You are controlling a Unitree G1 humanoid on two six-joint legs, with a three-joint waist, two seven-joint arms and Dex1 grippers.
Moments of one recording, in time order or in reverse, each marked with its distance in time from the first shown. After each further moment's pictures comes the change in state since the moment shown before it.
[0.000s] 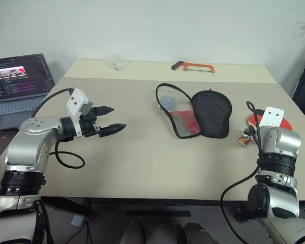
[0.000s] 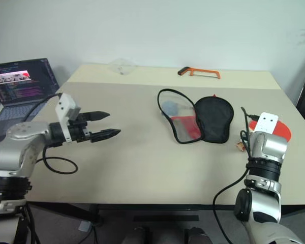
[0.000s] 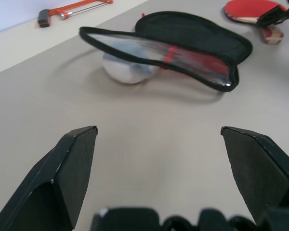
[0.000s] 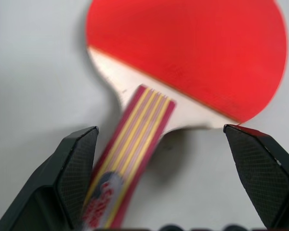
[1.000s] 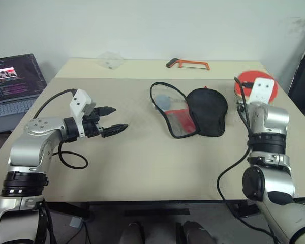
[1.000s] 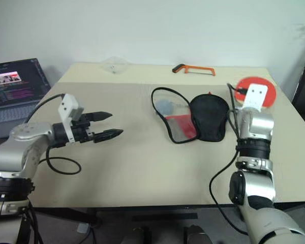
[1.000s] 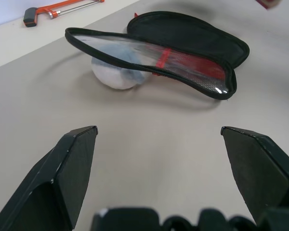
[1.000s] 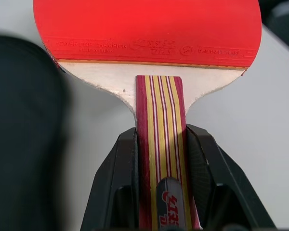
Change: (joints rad) left arm 0.005 -0.005 0.003 -0.027 0.002 0.022 0.021; right arm -0.232 0.004 0.168 0.091 -0.031 -0.128 0.057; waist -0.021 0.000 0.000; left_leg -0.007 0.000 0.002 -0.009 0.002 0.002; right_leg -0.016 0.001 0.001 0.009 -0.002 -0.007
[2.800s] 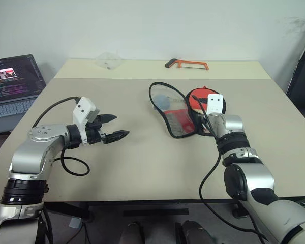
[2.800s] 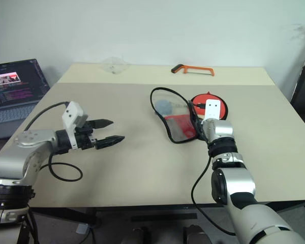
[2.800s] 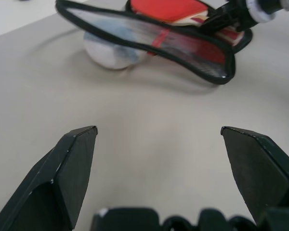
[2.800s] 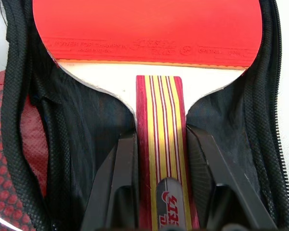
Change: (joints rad) left arm 0.071 -0.006 0.005 -0.088 0.008 0.107 0.072; right arm -0.051 0.151 0.079 0.427 0.028 -0.236 0.074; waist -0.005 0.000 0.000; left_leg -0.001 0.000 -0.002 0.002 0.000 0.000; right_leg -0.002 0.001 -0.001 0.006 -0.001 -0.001
